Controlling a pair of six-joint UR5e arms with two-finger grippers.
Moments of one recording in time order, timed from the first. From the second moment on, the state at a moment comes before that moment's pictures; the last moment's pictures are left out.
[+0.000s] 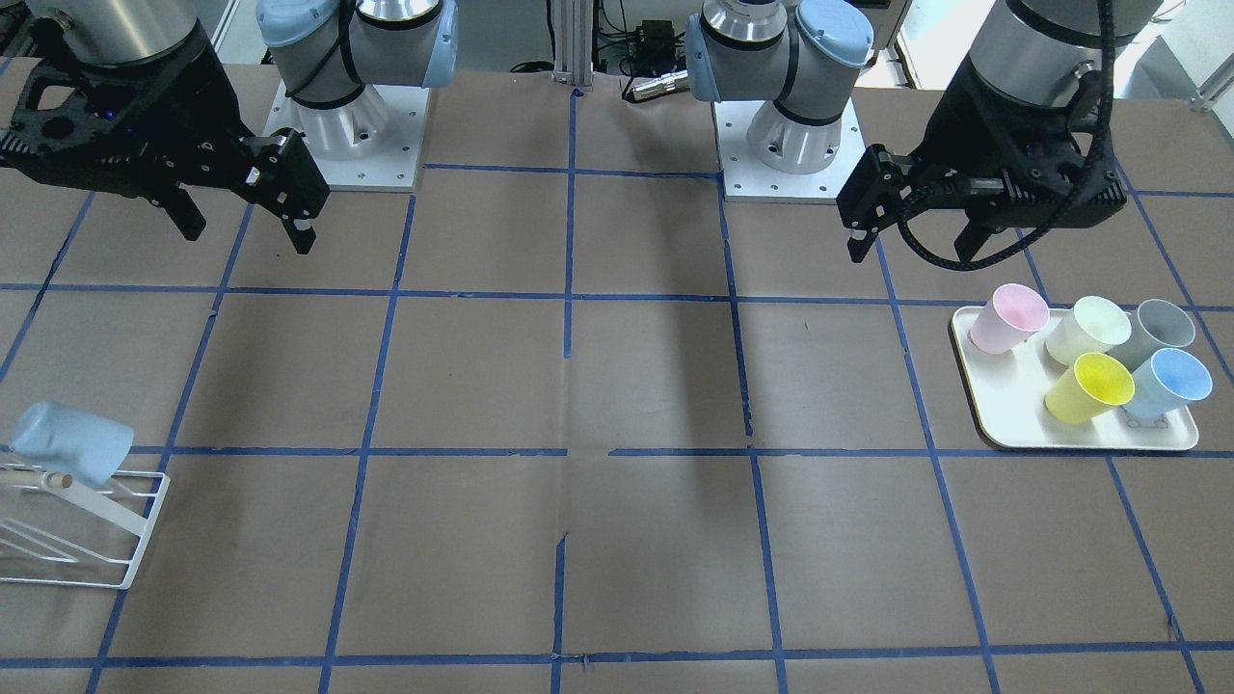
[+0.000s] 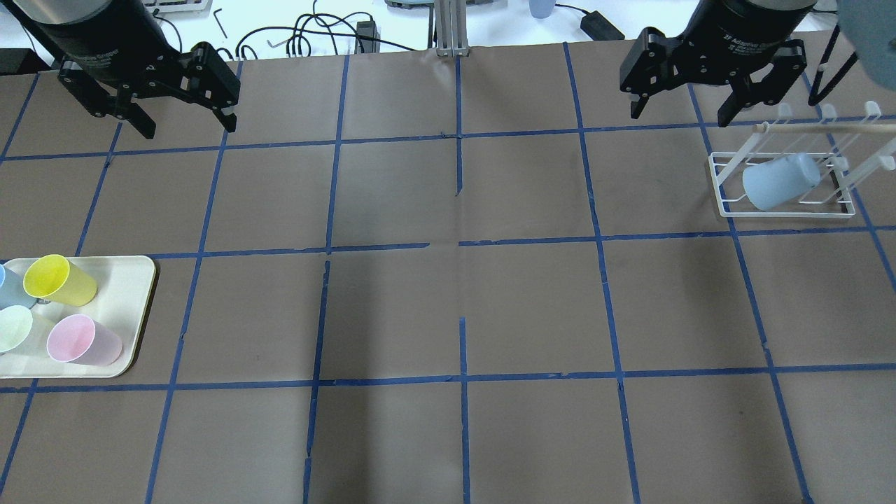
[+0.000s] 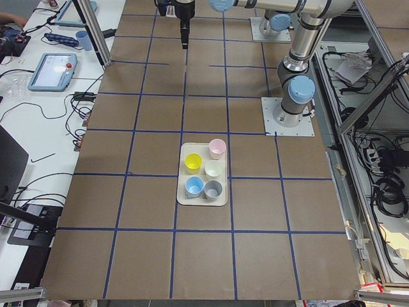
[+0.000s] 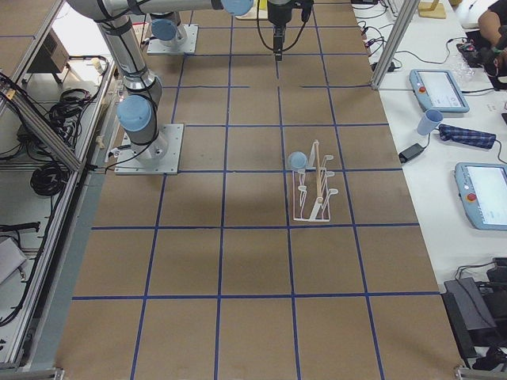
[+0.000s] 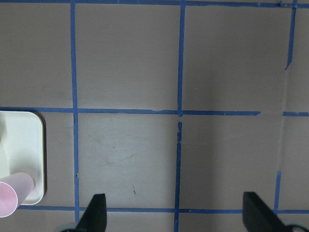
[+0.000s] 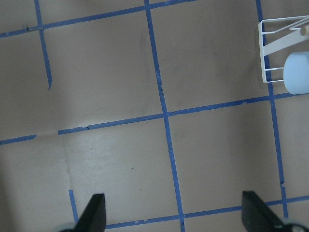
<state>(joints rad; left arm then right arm) -1.49 -1.62 -1.41 -1.65 1.57 0.05 1.55 -1.57 1.49 -1.58 -1.54 0.13</state>
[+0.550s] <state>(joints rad) -1.49 -1.62 -1.41 -1.65 1.56 0.05 1.54 -1.57 1.49 -1.59 -1.54 0.09</state>
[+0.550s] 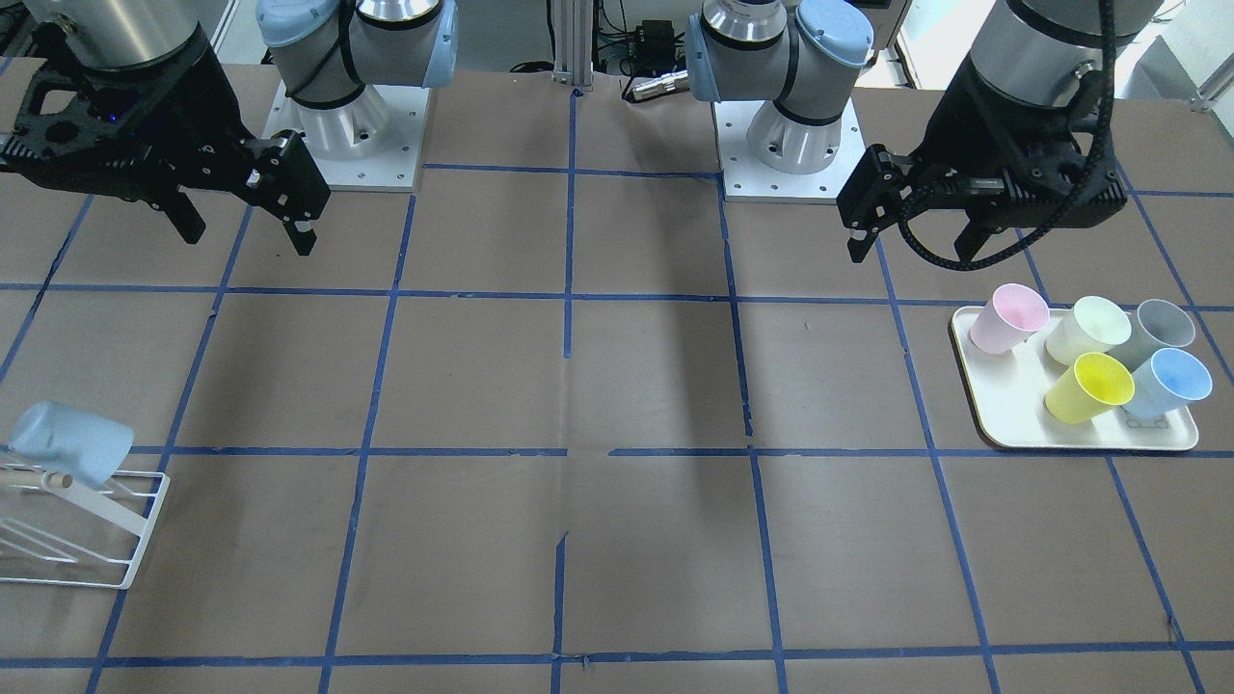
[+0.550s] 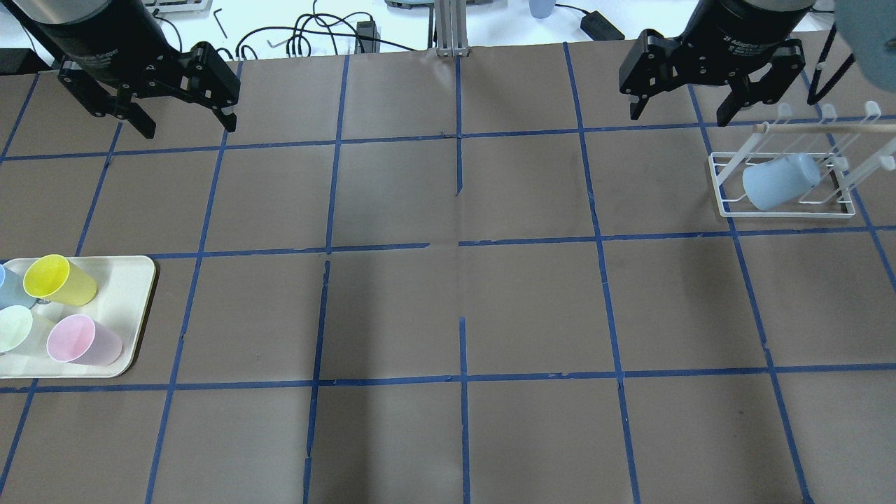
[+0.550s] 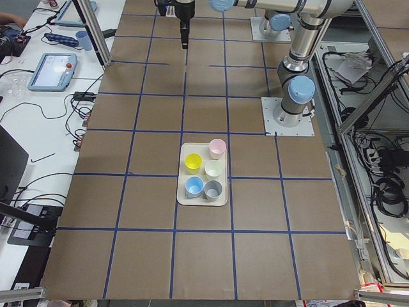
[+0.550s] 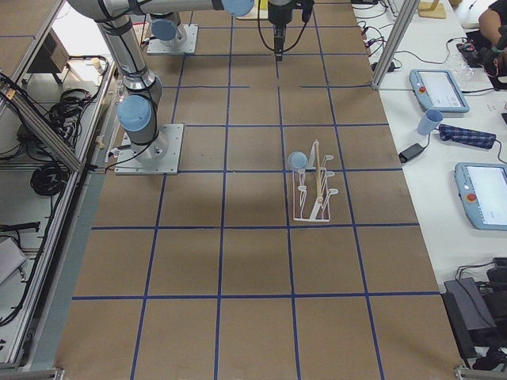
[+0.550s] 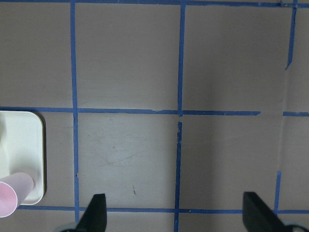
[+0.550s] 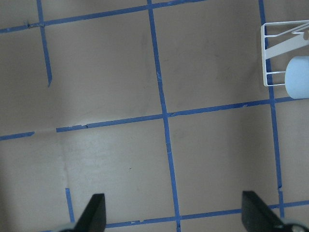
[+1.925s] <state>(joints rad) -1.48 -1.62 -1.42 -1.64 1.54 0.05 1.10 -1.52 1.75 -1.88 -1.52 -1.30</state>
